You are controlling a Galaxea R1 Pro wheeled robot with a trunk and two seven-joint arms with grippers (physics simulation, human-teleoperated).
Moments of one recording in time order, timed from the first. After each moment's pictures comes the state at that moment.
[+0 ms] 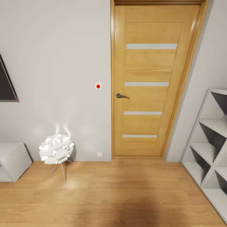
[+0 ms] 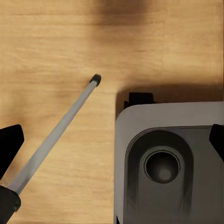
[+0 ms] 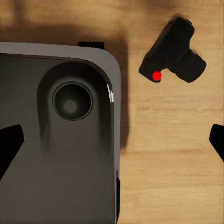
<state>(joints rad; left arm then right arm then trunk) 0.00 0.08 0.01 -0.29 0.00 0.00 0.00 0.00 -0.06 0.00 -0.06 0.00 -0.11 0.00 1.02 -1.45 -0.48</state>
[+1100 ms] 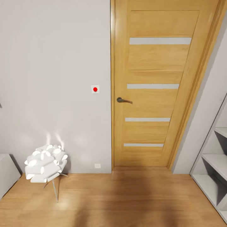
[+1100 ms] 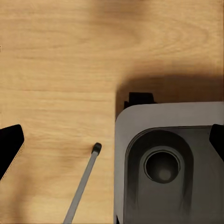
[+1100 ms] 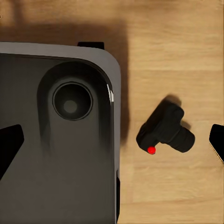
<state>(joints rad) 0.00 0.08 0.01 -0.29 0.00 0.00 0.00 0.00 -0.06 0.00 -0.06 0.00 -0.11 0.00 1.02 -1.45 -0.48</state>
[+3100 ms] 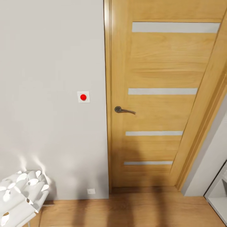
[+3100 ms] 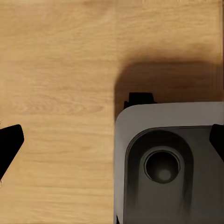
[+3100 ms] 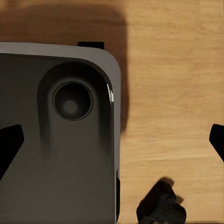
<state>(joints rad) 0.00 0.08 0.01 -0.29 0.00 0.00 0.00 0.00 -0.06 0.00 -0.06 0.00 -0.11 0.00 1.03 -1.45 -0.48</state>
